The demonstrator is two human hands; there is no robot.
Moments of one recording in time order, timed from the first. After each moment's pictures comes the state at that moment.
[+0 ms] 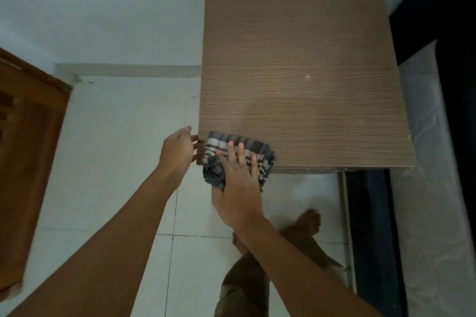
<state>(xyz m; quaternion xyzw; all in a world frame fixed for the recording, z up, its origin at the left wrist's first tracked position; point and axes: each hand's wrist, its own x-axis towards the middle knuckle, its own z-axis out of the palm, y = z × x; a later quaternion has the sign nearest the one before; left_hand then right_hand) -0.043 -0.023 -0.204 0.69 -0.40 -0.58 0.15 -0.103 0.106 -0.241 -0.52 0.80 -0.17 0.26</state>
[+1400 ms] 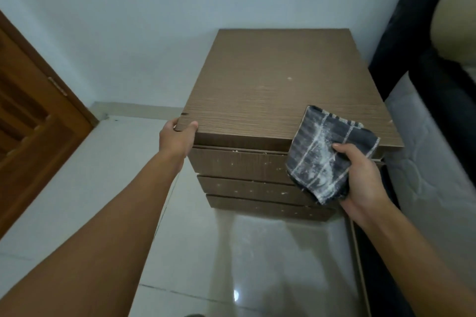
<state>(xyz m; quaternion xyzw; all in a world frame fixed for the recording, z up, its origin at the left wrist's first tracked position) -0.052 0.057 -0.282 0.65 -0.51 -0.44 0.36 -0.273 0.266 -0.264 -0.08 0.57 -0.70 0.43</state>
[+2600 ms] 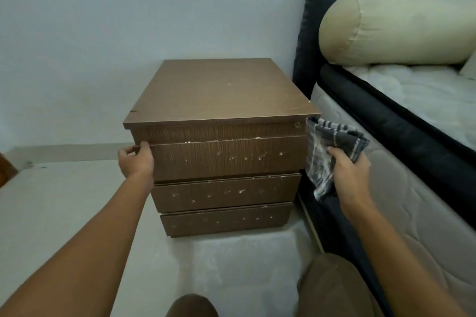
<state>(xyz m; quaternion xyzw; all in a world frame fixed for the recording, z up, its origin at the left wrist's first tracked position) -0.054 0.084 -0.371 0.60 -0.40 -0.46 0.51 -0.292 0.366 -0.334 -0.14 0.67 -0.73 0.07</state>
